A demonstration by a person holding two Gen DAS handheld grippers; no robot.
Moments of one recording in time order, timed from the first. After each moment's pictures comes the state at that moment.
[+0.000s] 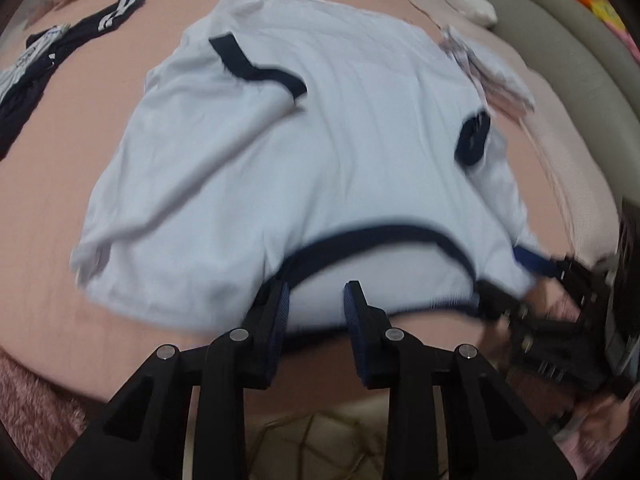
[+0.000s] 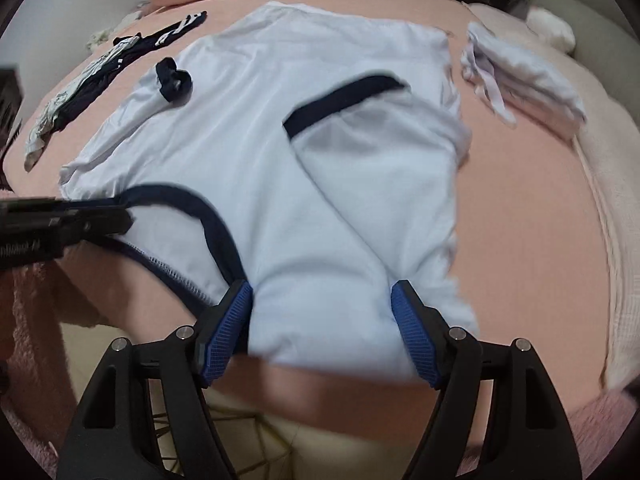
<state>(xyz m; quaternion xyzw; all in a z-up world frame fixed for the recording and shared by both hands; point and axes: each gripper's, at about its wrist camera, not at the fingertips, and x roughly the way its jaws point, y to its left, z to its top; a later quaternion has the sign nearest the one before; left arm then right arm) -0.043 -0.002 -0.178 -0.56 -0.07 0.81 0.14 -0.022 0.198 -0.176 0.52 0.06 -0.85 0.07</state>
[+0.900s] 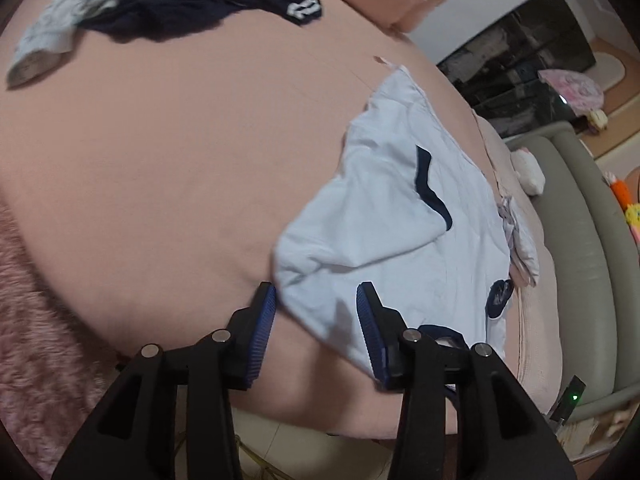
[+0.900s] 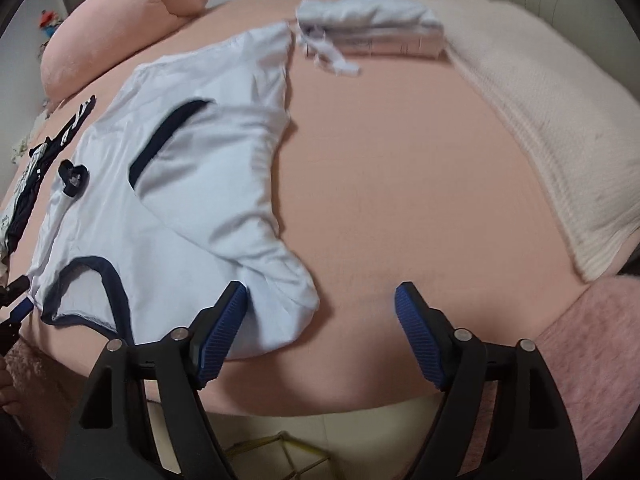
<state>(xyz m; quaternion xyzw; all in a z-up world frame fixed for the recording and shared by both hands) -0.030 -0.100 -0.190 -0.46 -0.32 0.82 0.00 -0.013 0.292 -0.171 0.51 -0.09 -0.85 -0.08</state>
